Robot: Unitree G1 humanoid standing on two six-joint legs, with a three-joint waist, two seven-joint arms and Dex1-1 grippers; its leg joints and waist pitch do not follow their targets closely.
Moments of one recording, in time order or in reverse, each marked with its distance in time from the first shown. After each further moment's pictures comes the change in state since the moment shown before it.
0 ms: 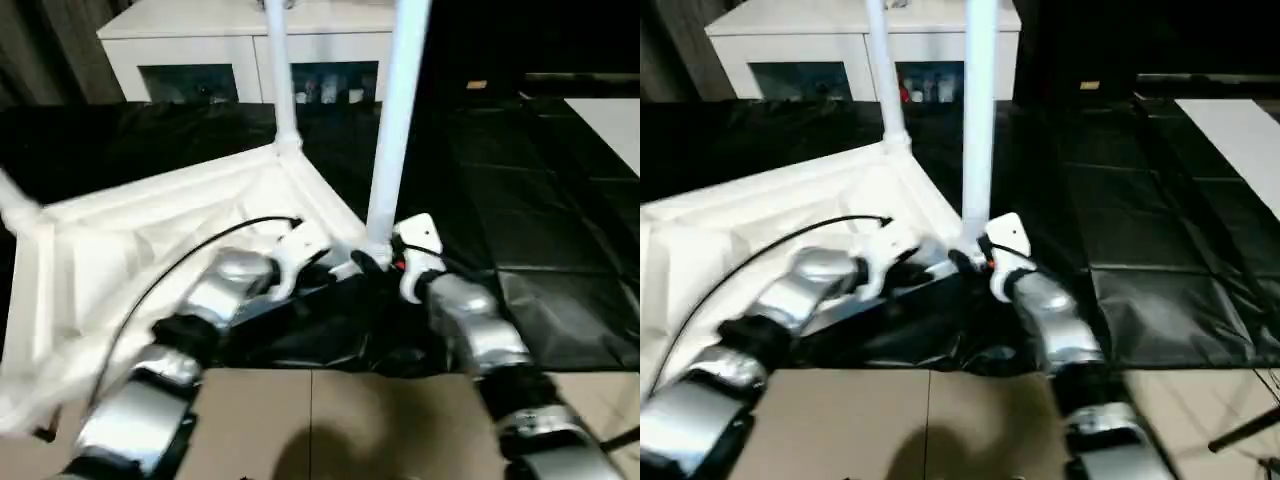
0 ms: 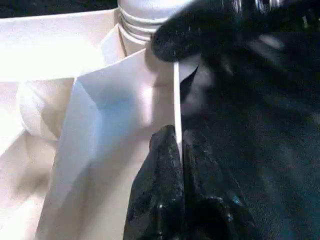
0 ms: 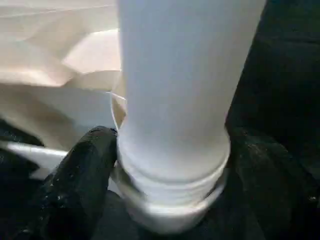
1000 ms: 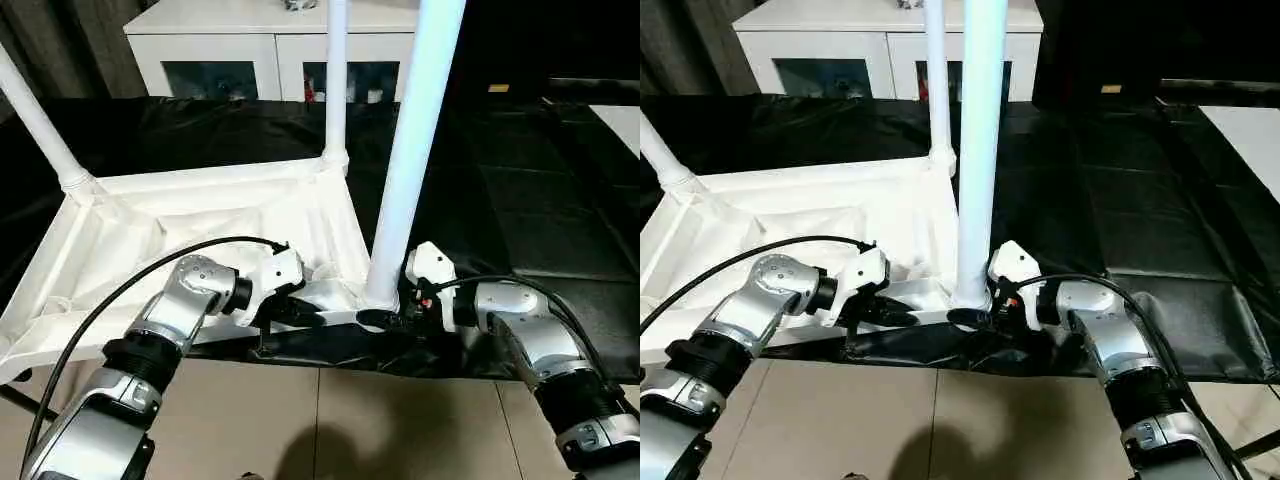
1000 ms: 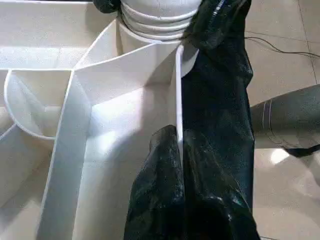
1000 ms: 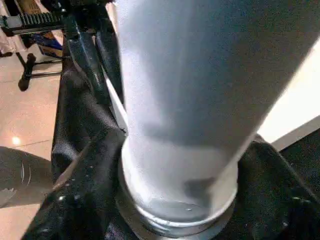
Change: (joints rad) left arm 0.094 0.109 -0.035 -0.138 -0.057 -0.032 -0.321; right arm 0.049 -0.206 0.118 -0.089 0.062 -0.071 0.566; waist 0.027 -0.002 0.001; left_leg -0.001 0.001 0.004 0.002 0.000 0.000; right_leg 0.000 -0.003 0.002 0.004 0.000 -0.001
